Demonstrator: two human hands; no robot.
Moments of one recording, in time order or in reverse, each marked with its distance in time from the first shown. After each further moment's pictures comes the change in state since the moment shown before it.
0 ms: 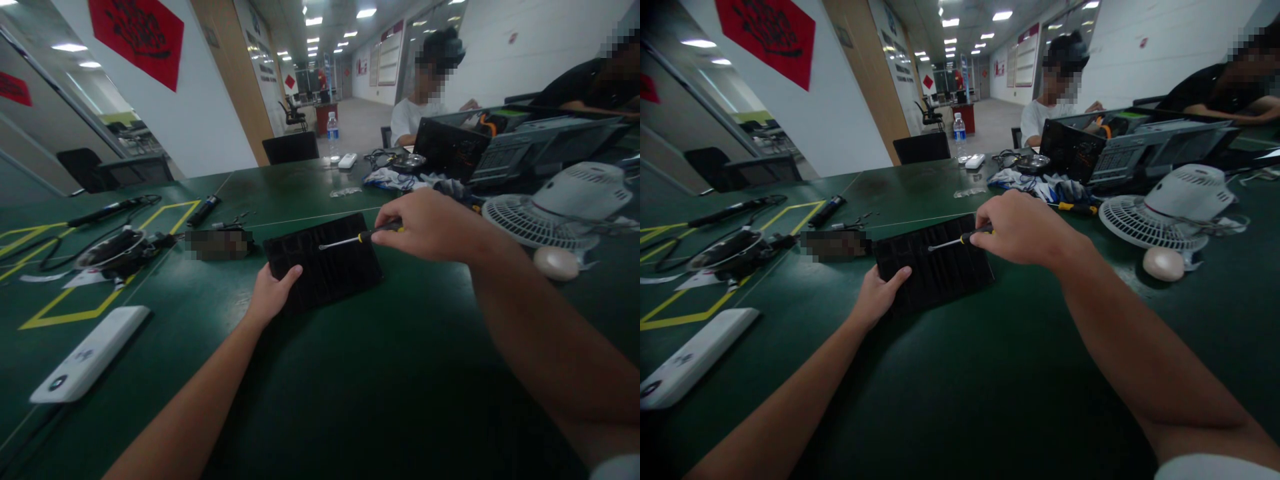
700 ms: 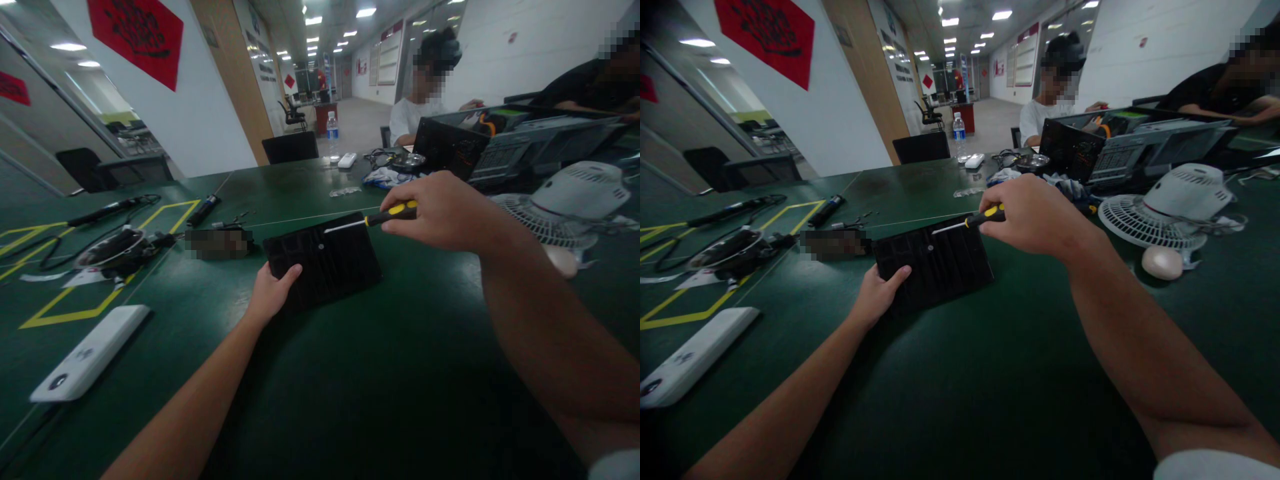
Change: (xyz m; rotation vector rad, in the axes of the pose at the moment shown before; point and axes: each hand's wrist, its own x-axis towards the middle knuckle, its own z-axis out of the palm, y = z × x) left_hand -0.001 0.001 0.001 -0.013 0.006 -0.003; right_hand -0.002 0.016 -0.010 -0.032 0.119 -0.029
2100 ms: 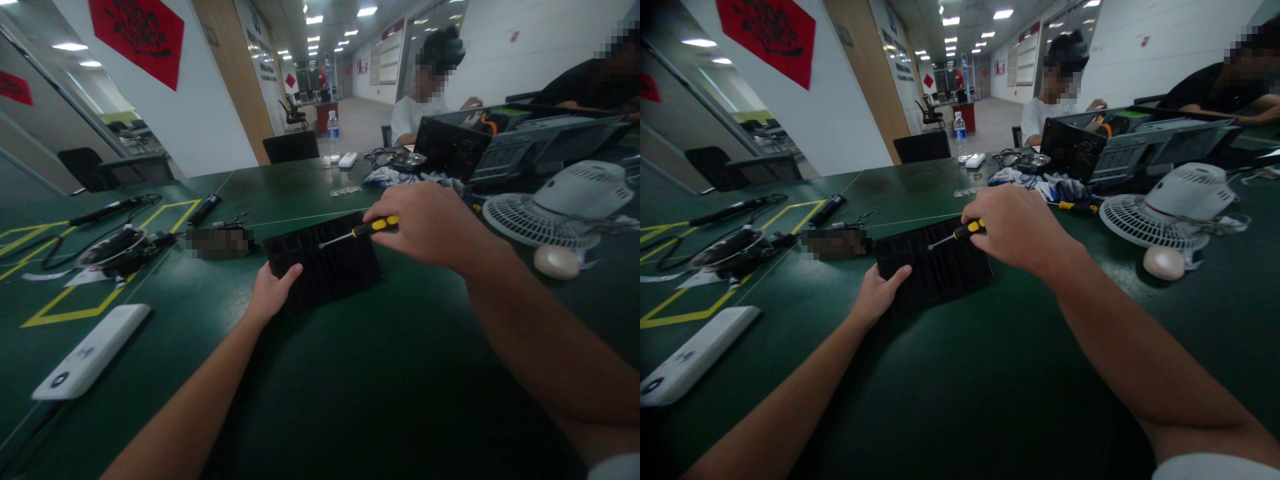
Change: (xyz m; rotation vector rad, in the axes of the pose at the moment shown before) left_hand 0.002 -0.003 -0.001 -0.007 0.001 0.016; right_hand -0.005 -0.029 0.013 -0.090 0.112 -0.079
